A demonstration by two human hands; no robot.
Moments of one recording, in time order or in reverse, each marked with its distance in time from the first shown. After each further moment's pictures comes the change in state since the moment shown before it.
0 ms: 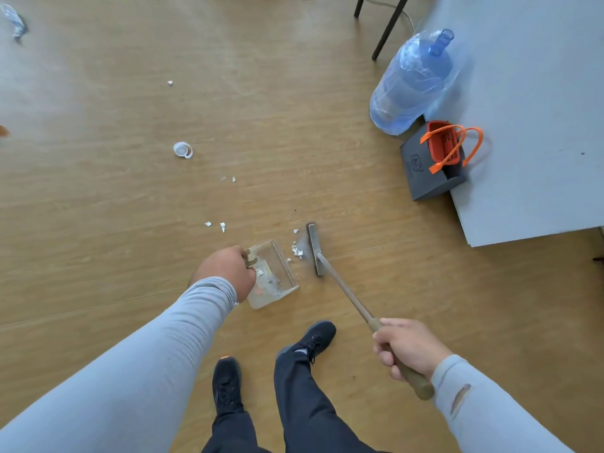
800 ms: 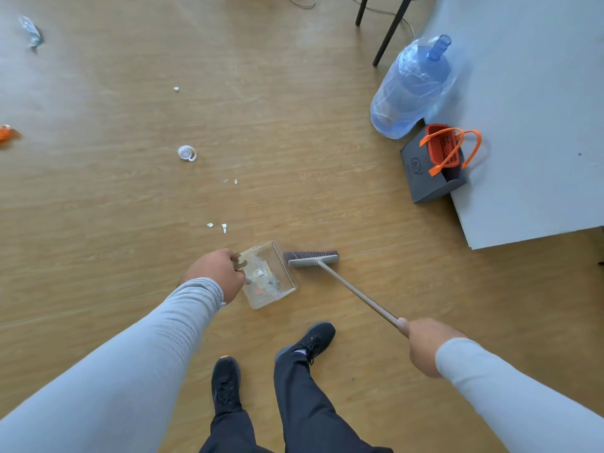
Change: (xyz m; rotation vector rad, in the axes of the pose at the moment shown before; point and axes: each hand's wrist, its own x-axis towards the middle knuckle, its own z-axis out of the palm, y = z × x) left_hand -0.020 -0.009 0.004 0.020 0.028 -0.022; right_hand 0.003 0.008 -0.048 -1.430 0.123 -0.010
